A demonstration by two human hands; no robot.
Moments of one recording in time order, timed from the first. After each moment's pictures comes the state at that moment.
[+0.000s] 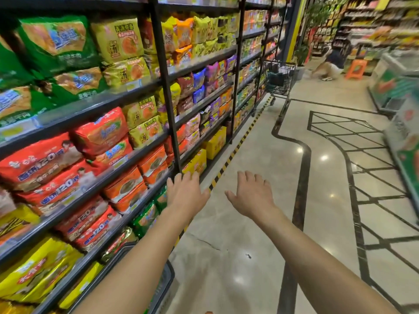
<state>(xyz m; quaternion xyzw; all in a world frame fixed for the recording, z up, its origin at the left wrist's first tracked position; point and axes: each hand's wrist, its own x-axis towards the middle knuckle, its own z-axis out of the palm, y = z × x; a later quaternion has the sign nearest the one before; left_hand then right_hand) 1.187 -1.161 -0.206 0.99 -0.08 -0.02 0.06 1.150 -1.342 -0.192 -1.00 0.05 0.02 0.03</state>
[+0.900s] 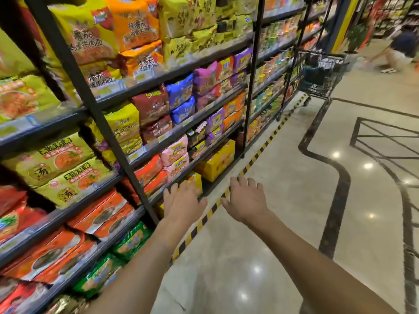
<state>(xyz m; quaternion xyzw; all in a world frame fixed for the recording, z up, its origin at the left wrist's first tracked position) 1.662 -1.410 -0.248 1.00 0.04 -0.05 0.05 1.675 -1.585 -0.242 -1.00 -0.06 0.07 0.03</state>
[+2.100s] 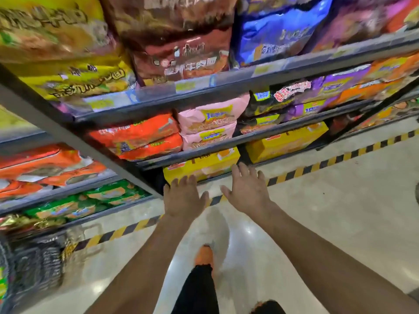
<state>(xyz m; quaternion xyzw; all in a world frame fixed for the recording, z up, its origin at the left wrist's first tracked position) 1.995 -1.338 -0.570 0.91 0.34 -0.19 0.15 2.119 -1.467 -0.558 -0.91 -0.36 0.20 -0.08</state>
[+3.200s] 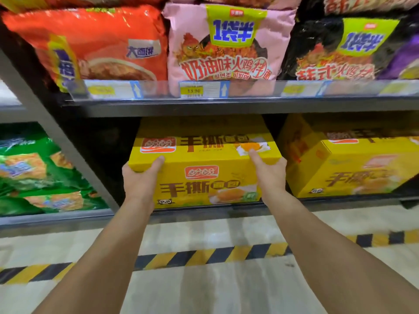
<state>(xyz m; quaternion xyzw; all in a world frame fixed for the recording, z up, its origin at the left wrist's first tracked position) 2.047 -1.251 -0.970 0.43 0.56 0.39 0.59 2.271 -1.405 -0.964 -0.74 -0.04 0.19 0.64</state>
